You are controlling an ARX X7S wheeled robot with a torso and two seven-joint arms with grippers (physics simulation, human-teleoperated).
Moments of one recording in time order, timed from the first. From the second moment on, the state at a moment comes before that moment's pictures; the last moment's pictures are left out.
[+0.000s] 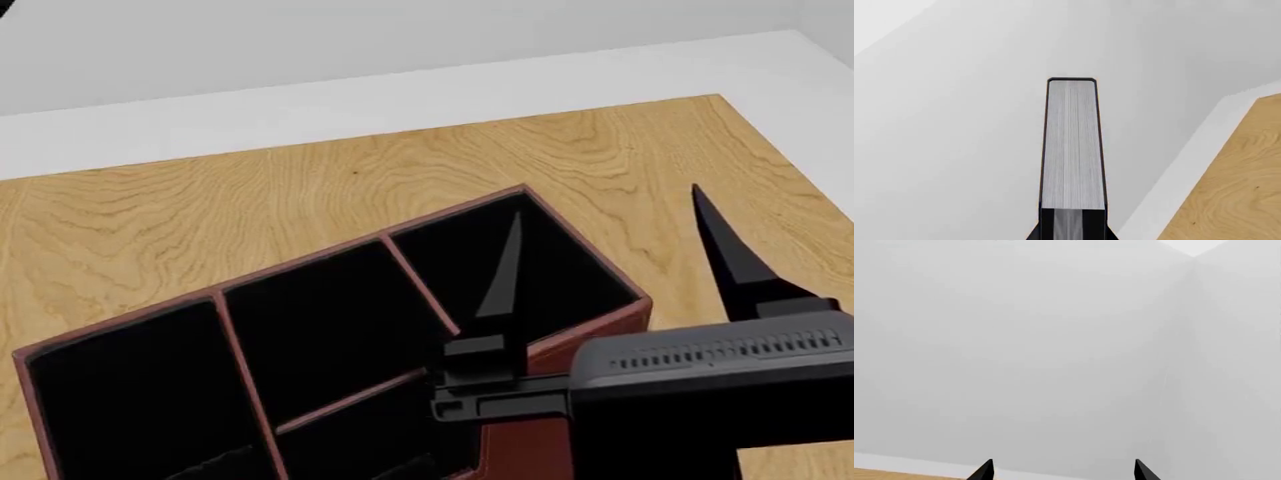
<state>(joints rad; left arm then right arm) -0.97 -0.98 0.37 0.61 -0.47 -0.85 0.04 0.40 0.38 -0.20 -0.94 0.22 0.90 0.31</state>
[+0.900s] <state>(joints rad) -1.10 -0.78 0.31 0.71 -0.80 -1.02 0.09 0.38 0.40 -0.16 -0.99 0.25 0.91 0.33</state>
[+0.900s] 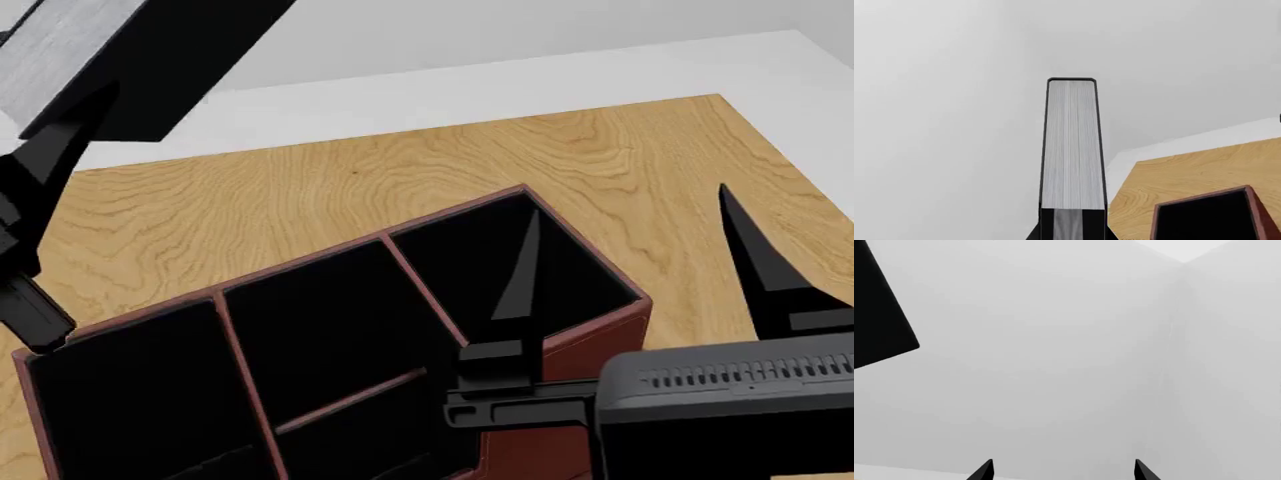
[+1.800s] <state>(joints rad) -1.19 -0.70 0.57 0.62 -0.80 -1.14 0.20 0.37 0.42 -0.13 -1.00 0.29 0.90 0.37</state>
